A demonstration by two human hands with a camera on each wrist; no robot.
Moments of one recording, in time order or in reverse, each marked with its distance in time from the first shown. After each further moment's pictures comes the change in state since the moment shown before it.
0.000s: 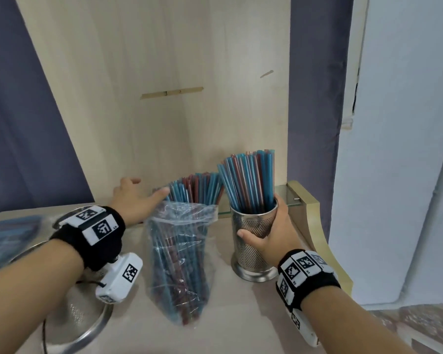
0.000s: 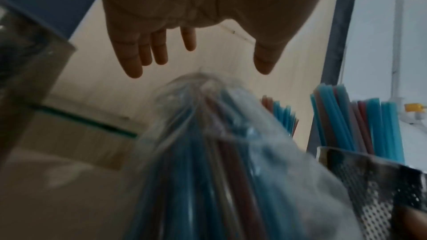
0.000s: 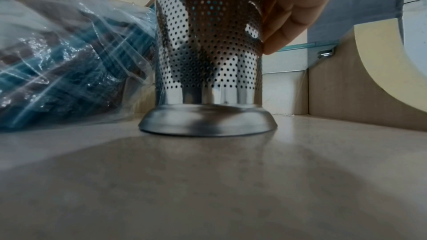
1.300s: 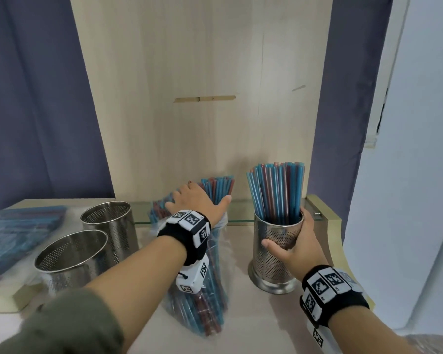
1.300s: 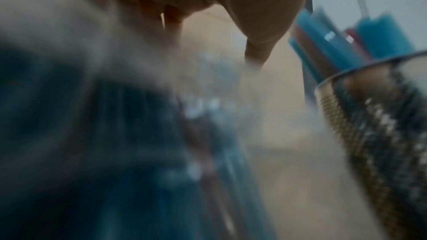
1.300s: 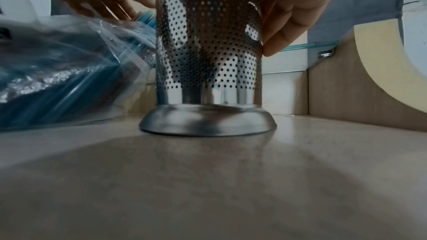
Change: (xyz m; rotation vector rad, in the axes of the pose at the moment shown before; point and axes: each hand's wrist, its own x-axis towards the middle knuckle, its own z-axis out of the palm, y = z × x) left_hand -0.007 0.043 0.065 0.486 0.091 0.000; right_hand 0.000 -0.003 0.003 -0.006 0.003 0.006
